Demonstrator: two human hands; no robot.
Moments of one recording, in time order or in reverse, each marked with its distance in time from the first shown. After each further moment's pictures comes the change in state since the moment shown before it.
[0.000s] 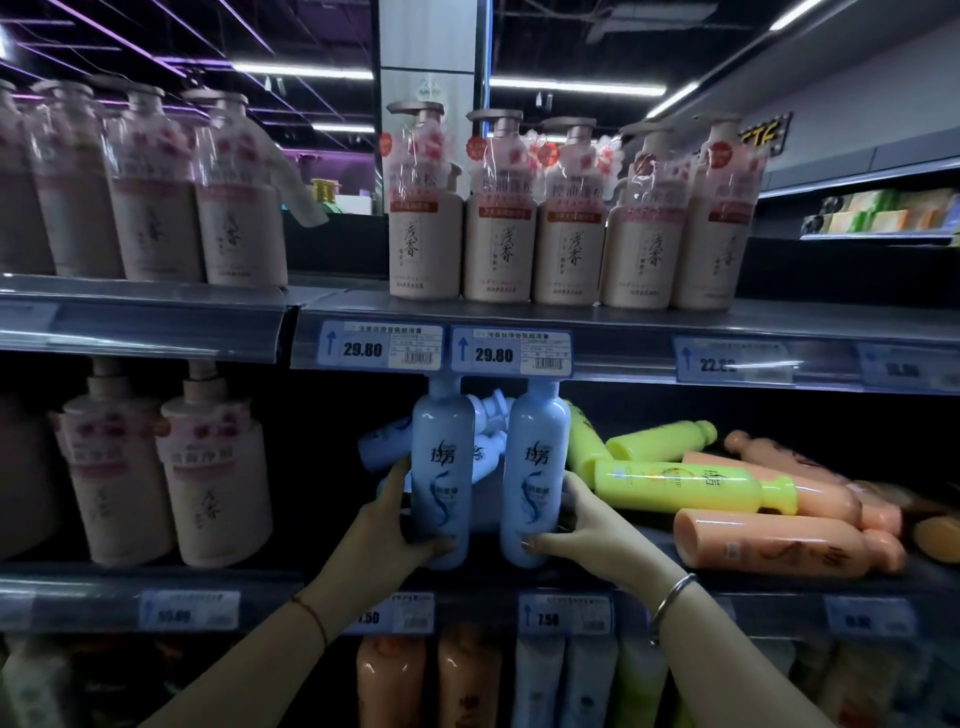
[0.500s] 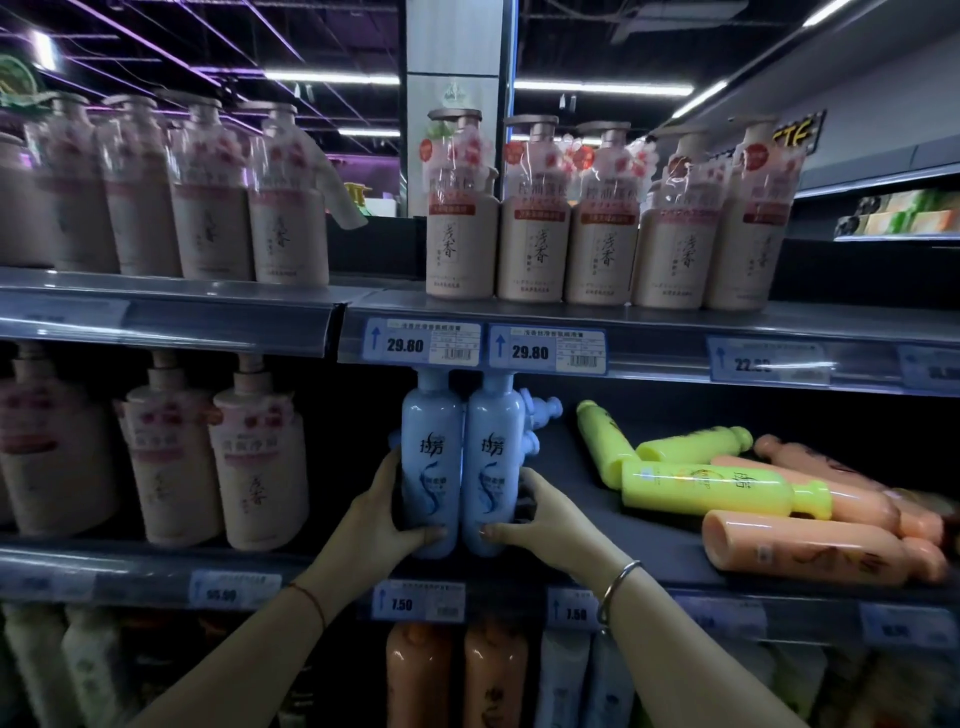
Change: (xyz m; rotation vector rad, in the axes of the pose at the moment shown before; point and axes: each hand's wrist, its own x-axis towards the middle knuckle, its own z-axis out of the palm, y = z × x) left_hand -0.013 -0.005 -0.035 -0.002 0.026 -0.022; right_hand 0.025 -0.019 0.063 -0.020 0.008 -0.071
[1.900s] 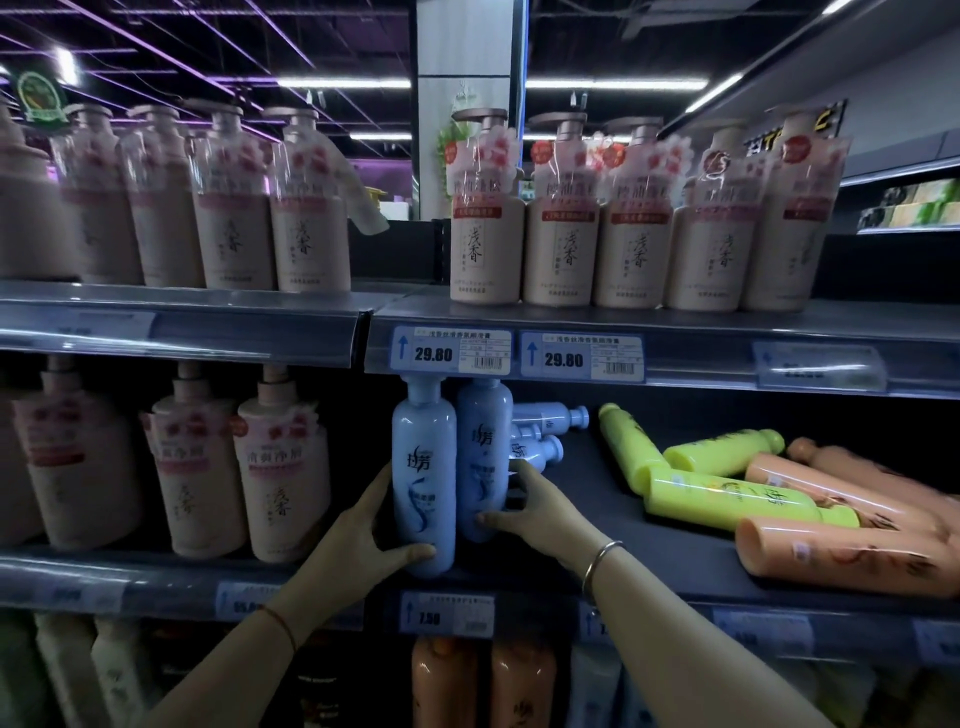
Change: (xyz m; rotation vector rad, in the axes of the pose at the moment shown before) left_hand -0.003 -0.030 -0.035 -0.033 -0.062 -0.002; right_hand 0.039 -0.006 0.028 -0.036 -0.017 0.002
